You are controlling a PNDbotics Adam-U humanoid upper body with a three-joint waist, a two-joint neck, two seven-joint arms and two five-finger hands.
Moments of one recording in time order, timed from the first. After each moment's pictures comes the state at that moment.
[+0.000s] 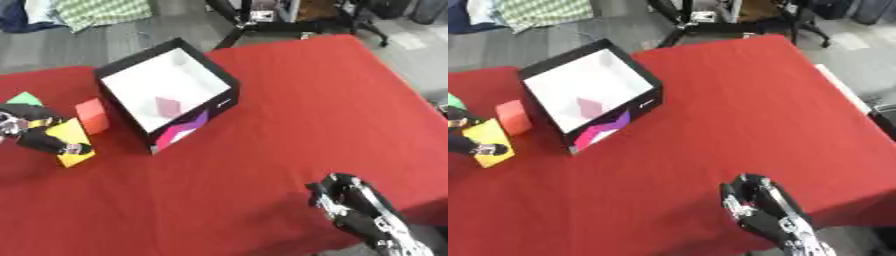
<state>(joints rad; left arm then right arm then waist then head) -0.64 0.68 -0.38 -1.31 -1.02 0.06 -0.90 0.23 -0.08 0.08 -1.87 -0.03 -0.06 0.33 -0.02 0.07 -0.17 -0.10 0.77</state>
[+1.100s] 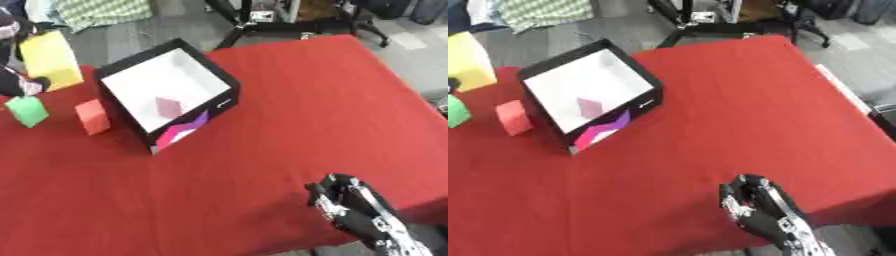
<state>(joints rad) -0.80 0.76 -0.33 -1.57 -0.82 0.24 -0.62 0.23 -0.08 0.08 -1.87 -0.03 -0.06 0.33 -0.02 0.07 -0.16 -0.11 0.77</state>
